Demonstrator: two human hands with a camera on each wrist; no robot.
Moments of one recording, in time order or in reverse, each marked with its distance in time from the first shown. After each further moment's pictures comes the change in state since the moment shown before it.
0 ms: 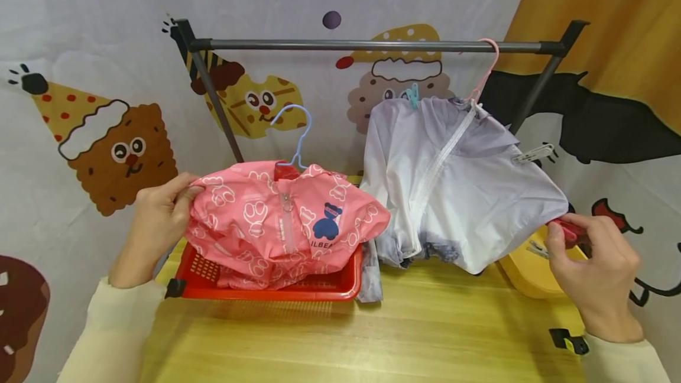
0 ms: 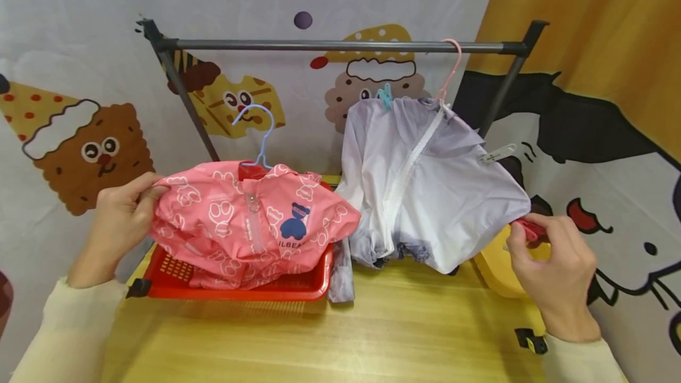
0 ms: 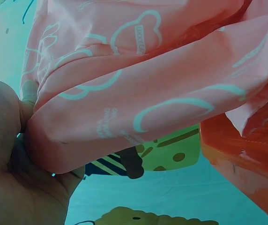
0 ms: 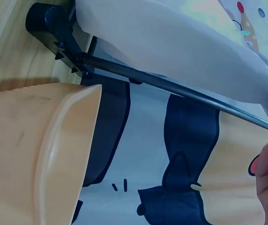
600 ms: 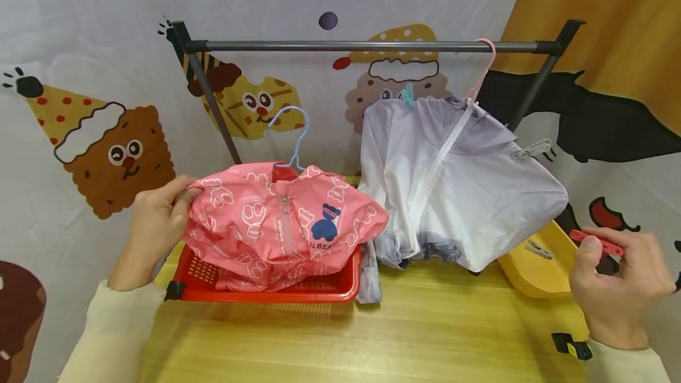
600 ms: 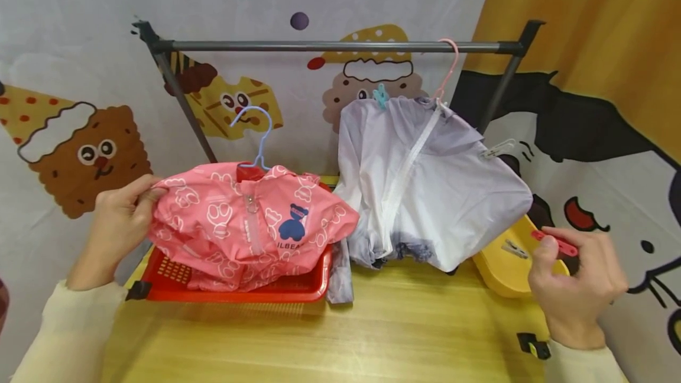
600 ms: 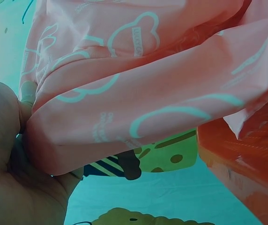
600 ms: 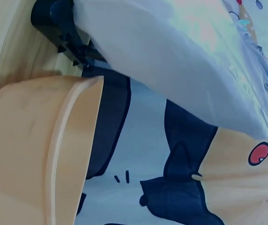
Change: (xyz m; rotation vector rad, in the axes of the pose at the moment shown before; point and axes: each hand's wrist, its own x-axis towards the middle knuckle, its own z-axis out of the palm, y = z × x) left_hand 0.001 -0.002 0.003 -0.008 0.001 0.004; right_hand 0.004 -0.034 0.000 0.018 0.404 0.097
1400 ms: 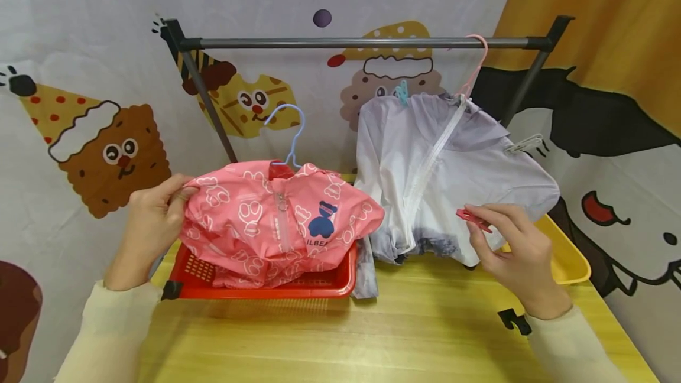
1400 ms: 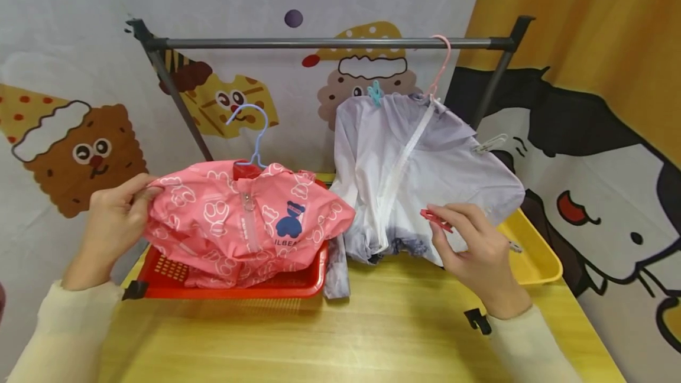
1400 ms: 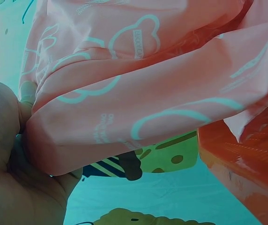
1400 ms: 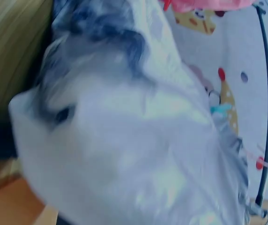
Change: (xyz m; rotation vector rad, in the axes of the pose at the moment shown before) left_hand 0.000 0.005 -0.003 -0.010 -0.003 -0.008; right_hand -0.015 -0.056 0.057 0.397 -0.383 -0.334
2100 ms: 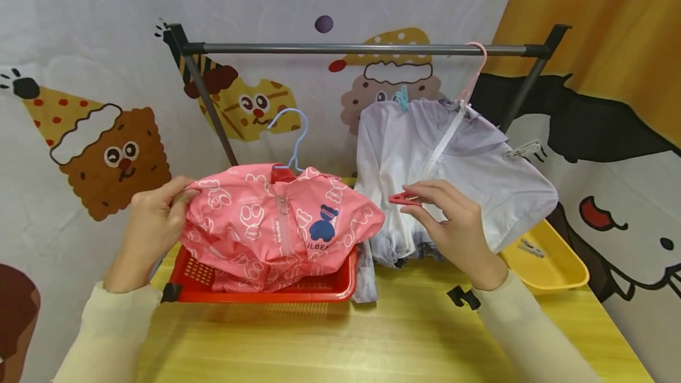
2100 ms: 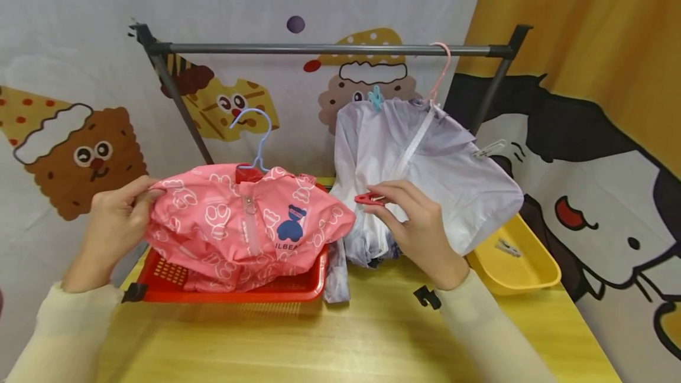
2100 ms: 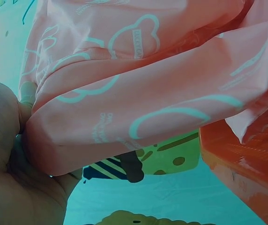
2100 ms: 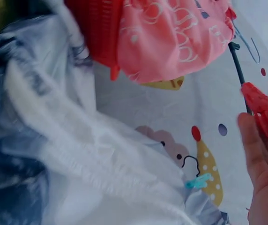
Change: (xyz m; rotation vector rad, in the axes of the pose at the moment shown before) left_hand 0.001 0.000 -0.001 -0.012 -0.015 -0.003; right_hand 0.045 -0.019 0.070 0.224 -0.237 0.112
